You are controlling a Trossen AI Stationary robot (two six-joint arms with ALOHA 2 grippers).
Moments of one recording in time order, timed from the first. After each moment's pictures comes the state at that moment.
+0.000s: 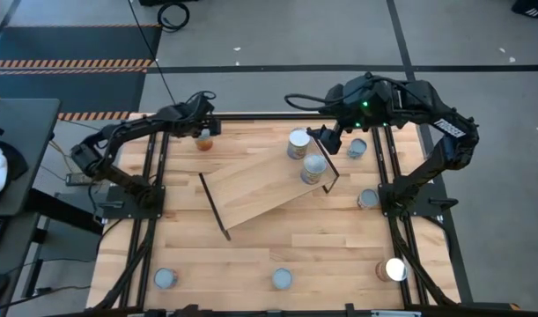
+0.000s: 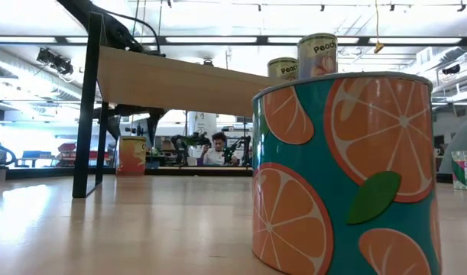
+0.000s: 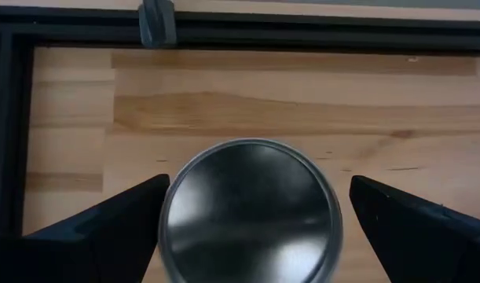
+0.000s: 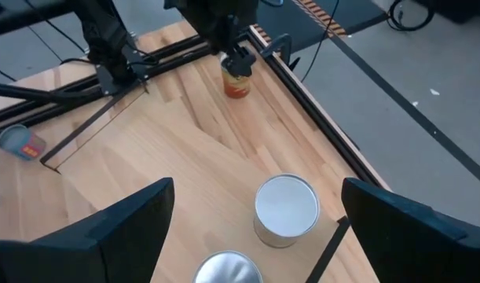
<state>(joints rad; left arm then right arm) 0.80 1.49 0.94 -0.61 -0.28 -0.73 -0.10 1.49 2.09 -1.31 0.24 0.28</state>
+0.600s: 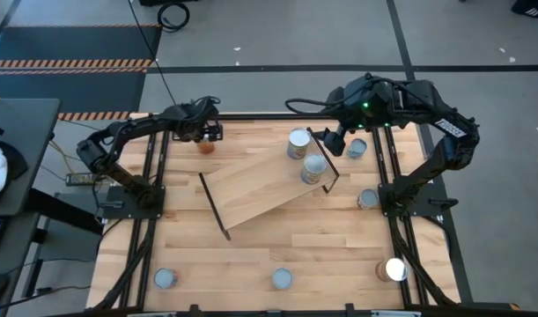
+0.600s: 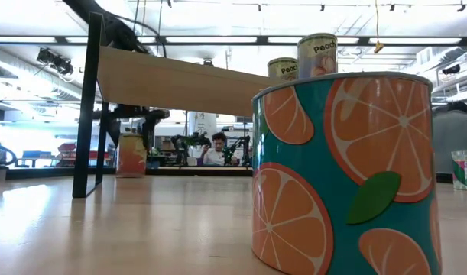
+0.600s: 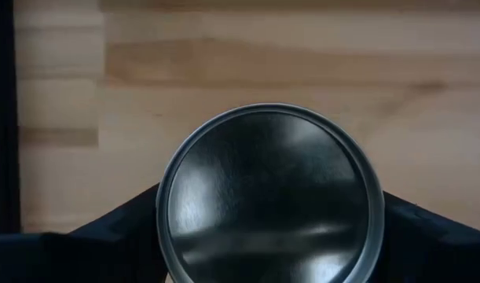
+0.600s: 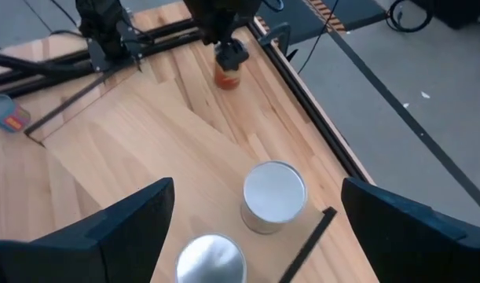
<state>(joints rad) 0.74 1.53 1.00 -0.75 -0.22 -0.77 -0.10 1.48 2.09 -1.36 0.24 0.21</state>
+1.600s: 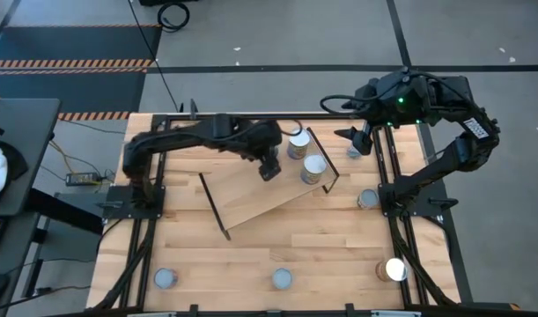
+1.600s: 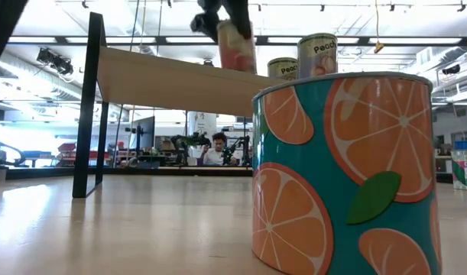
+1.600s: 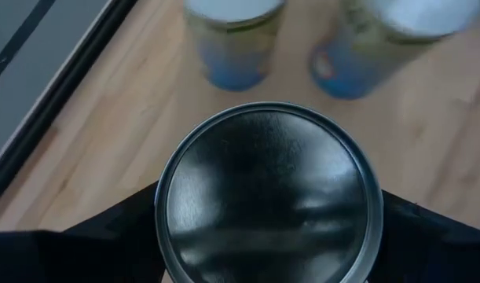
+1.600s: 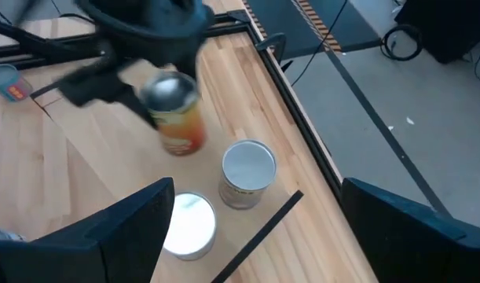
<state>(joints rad) 0.10 1.90 2.07 -1.22 -0.21 -0.35 -0.09 1.36 2.09 -1.44 0.24 0.10</state>
